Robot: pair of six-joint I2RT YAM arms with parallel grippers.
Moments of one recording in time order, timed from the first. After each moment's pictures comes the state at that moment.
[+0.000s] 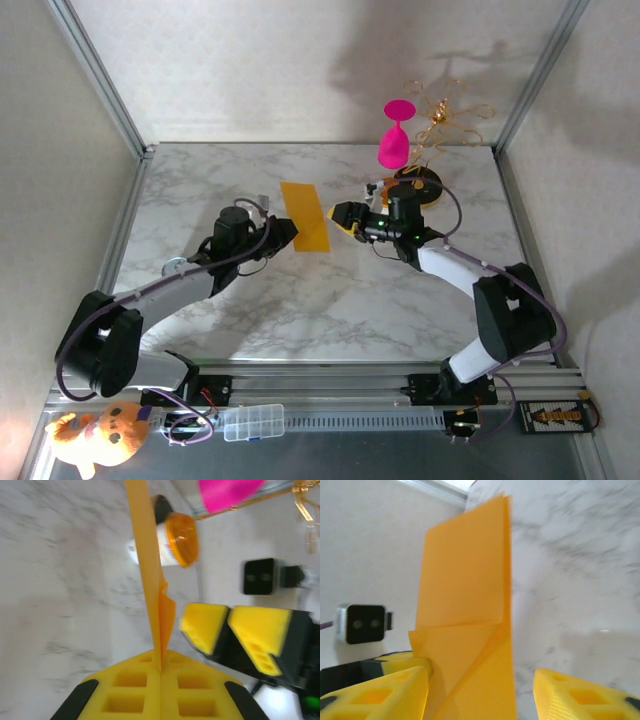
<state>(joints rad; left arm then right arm) -0.45 1.36 0.74 0.21 0.35 -1.01 0.44 1.53 0.89 0.20 -0.59 0.89</state>
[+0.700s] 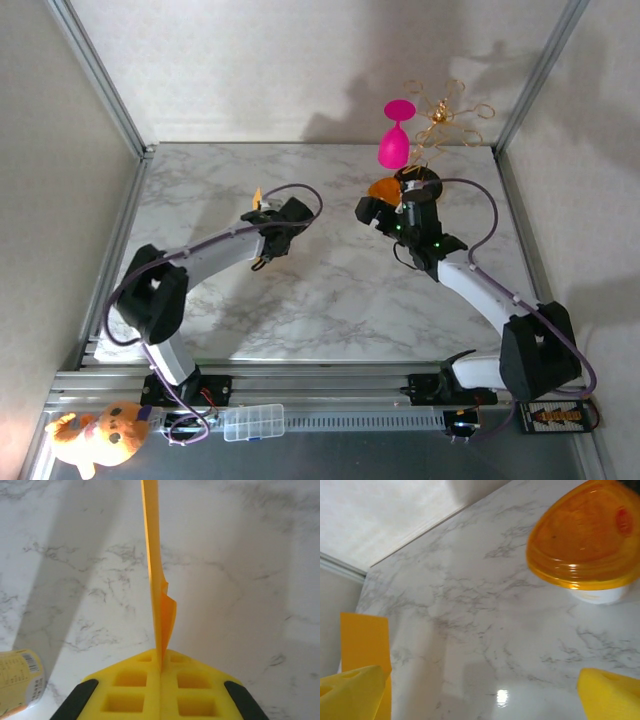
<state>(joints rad) -0.66 1.76 1.26 -0.79 -0.65 -0.58 0.43 1.31 0.84 -0.04 -0.05 0.70</state>
